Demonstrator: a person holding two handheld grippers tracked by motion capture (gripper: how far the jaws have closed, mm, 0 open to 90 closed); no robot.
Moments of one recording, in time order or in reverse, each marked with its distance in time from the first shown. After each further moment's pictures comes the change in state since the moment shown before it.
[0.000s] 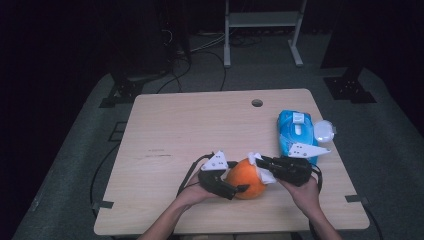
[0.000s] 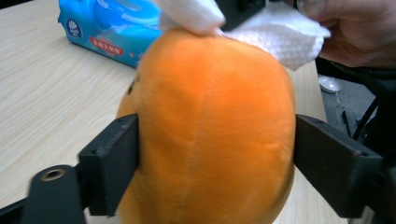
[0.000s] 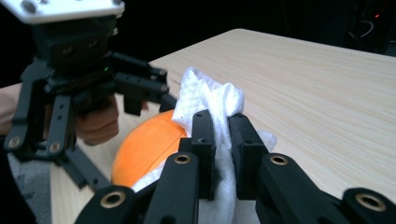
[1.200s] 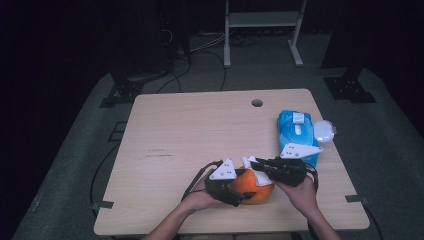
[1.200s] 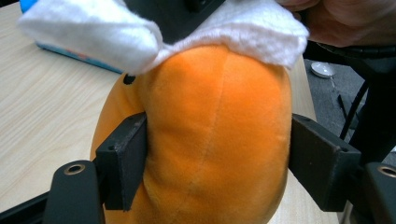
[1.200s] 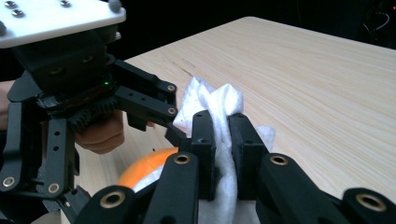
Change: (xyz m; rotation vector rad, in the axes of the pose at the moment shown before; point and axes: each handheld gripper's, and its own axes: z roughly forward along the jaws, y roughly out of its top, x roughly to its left) left arm -0.021 -0.002 0.016 0.017 -0.014 0.079; right arm 0.009 0.008 0.008 0.064 0.010 -0.032
